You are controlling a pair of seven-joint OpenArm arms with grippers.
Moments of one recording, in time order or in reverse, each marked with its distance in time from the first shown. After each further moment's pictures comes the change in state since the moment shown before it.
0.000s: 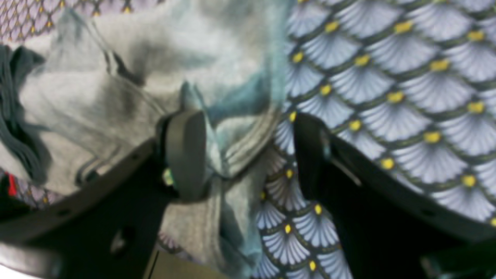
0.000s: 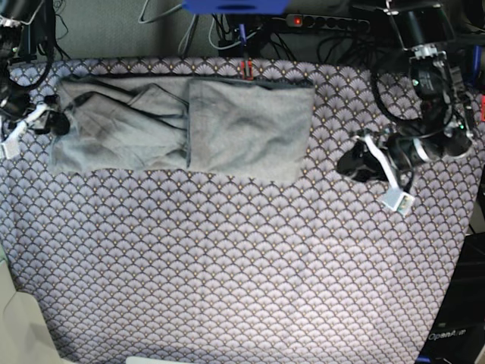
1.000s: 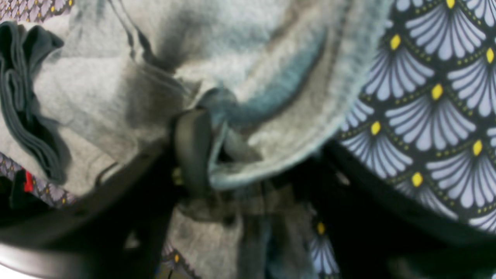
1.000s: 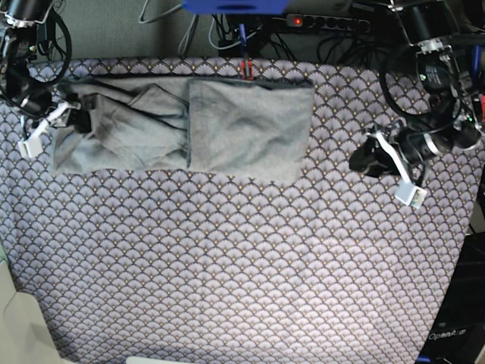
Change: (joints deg) left arm 1.7 -0.2 -3.3 0.0 -0.2 0.0 -0.2; right arm 0.5 -1.9 -6.8 -2.8 0.4 0.0 4.0
